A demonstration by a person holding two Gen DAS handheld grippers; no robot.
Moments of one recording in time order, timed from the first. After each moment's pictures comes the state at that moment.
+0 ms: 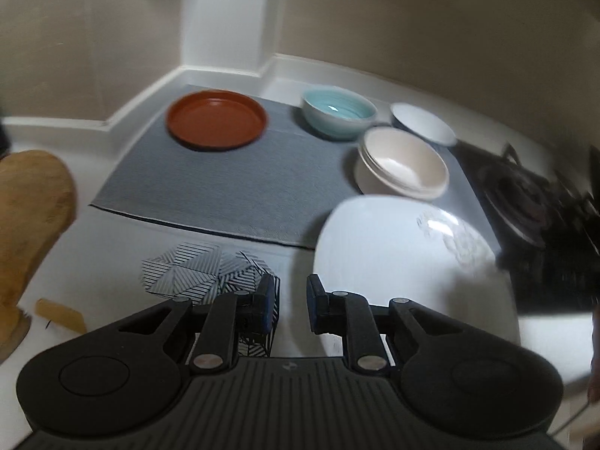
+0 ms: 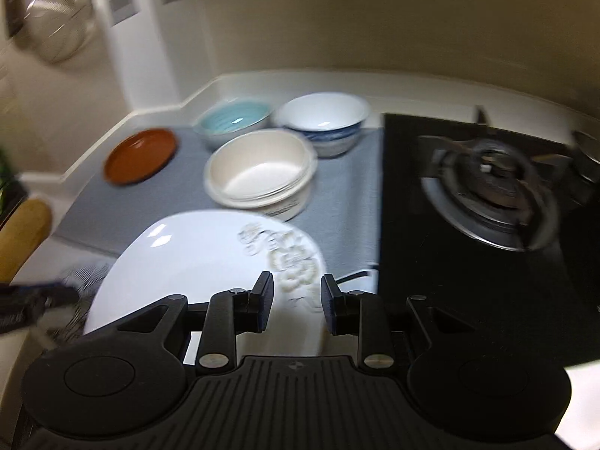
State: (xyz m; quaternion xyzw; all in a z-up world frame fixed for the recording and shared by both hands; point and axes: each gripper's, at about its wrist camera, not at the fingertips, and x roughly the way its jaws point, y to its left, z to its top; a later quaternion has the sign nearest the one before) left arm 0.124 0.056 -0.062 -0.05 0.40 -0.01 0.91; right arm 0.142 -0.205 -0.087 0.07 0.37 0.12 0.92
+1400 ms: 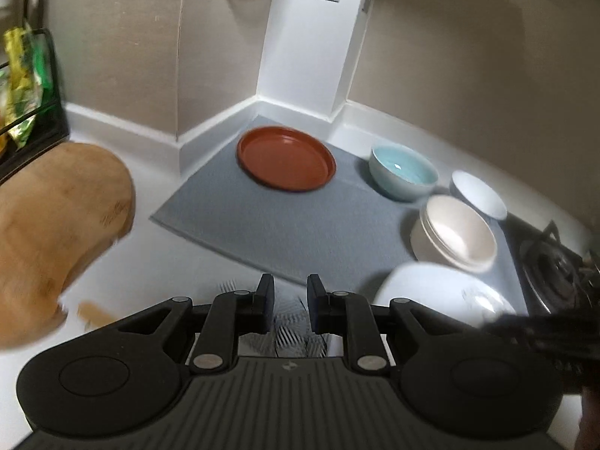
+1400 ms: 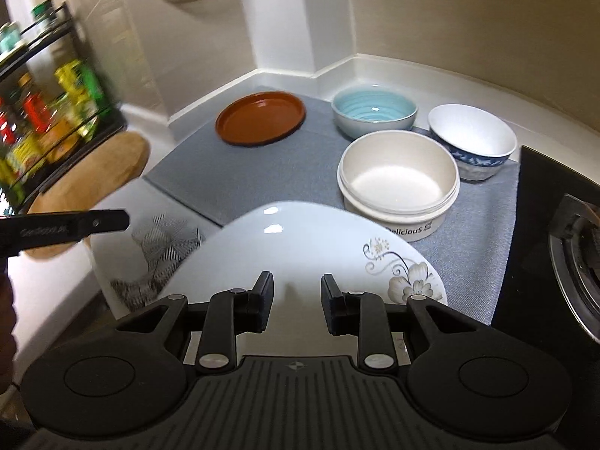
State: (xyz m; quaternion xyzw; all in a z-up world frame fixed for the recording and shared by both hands) left arm 0.134 0.098 -0.053 -0.11 0.36 0.07 0.92; right arm 0.166 -0.154 -0.076 0.01 0.37 0.28 0.89
